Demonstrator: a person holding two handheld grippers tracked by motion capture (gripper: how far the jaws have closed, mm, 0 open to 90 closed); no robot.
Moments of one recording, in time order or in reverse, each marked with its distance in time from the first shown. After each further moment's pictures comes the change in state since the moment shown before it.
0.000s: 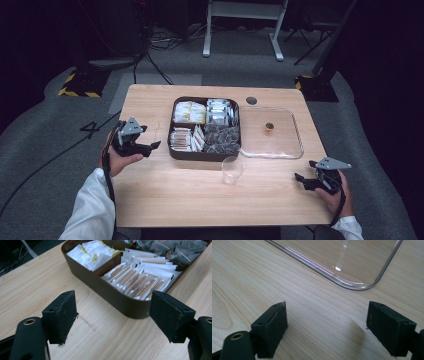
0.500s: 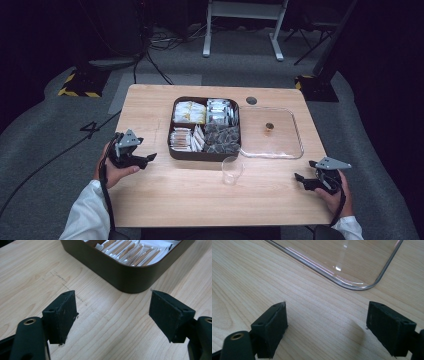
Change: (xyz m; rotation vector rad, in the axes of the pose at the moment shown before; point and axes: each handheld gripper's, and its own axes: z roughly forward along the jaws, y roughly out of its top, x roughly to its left) left arm -0.011 -0.033 -0.005 0.069 -0.002 -0.012; right arm 0.000 0.000 0.000 0.001 0.001 0.000
